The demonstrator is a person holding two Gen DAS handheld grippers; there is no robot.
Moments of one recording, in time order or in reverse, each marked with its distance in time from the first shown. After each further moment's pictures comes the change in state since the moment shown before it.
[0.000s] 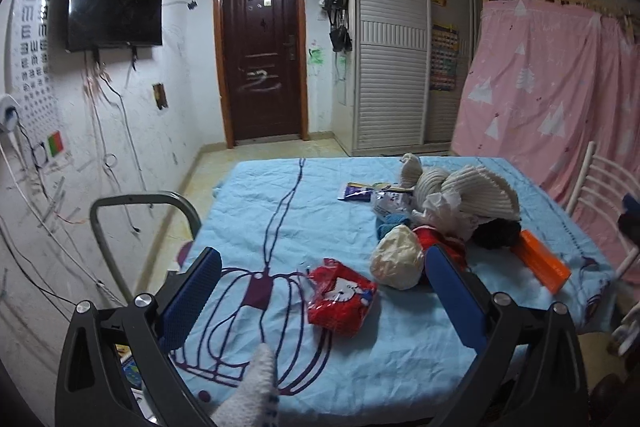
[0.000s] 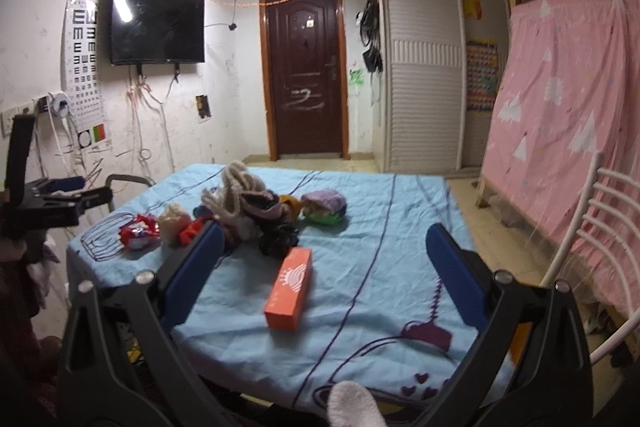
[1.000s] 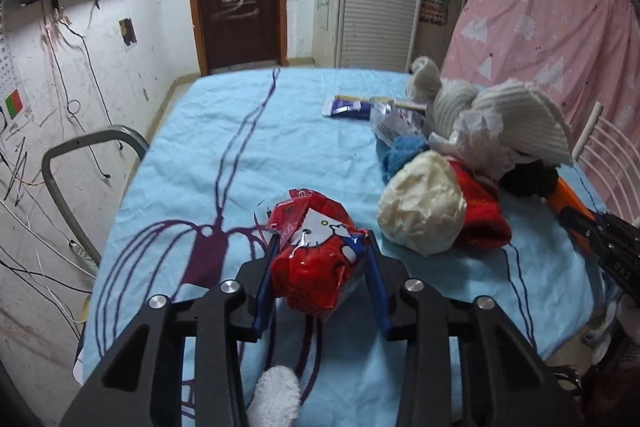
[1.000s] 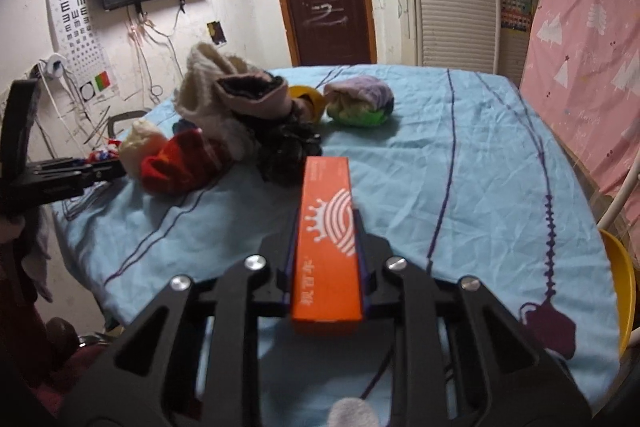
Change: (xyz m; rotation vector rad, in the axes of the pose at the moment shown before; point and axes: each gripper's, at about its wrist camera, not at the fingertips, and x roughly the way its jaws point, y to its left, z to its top) left arm 0.088 -0.002 -0.023 0.004 0.268 -0.063; right arm 0.100 -0.003 -0.034 0.035 0.278 0.082
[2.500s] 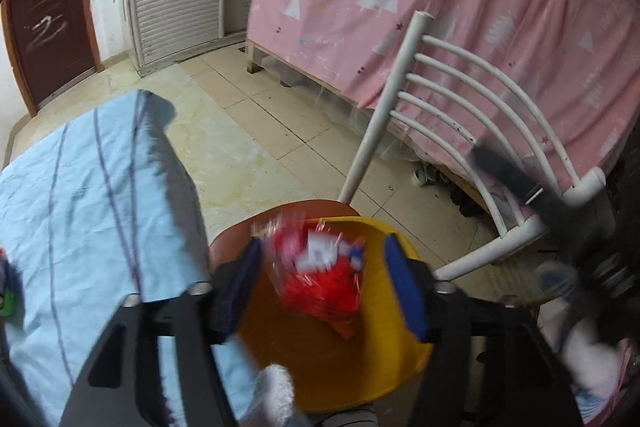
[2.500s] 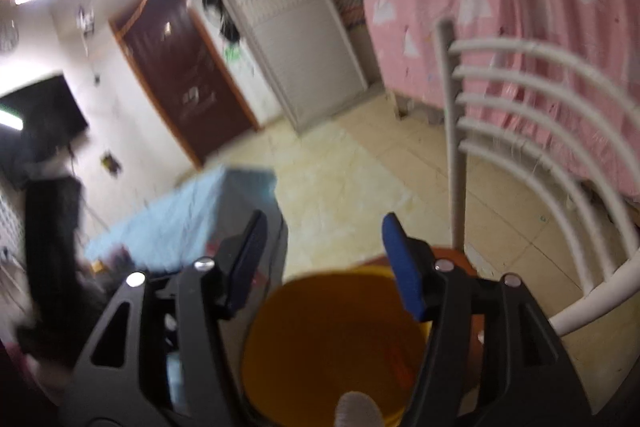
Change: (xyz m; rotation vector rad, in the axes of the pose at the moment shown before) left arm 0.107 -0.463 0.077 0.309 0.203 -0.468; right arm -0.129 -0.309 0.014 0.483 -0.230 -0.250
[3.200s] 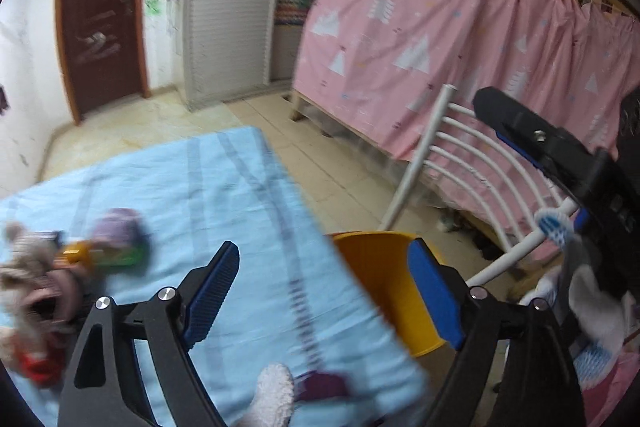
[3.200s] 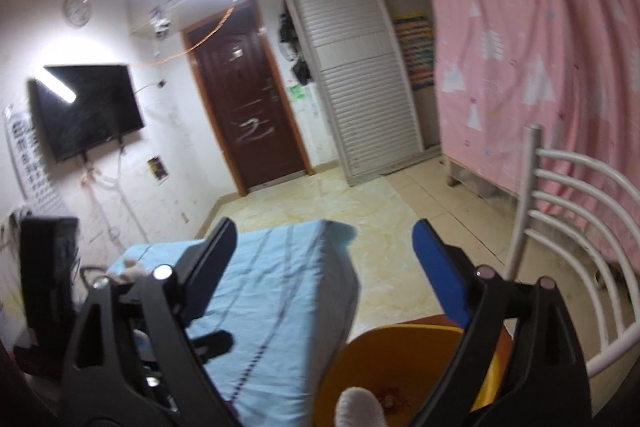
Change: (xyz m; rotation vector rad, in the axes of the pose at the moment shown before) left arm -0.135 0.057 -0.050 -0.058 -0.219 0.143; right arm -0.021 0.123 0.001 -0.257 -0.117 0.169
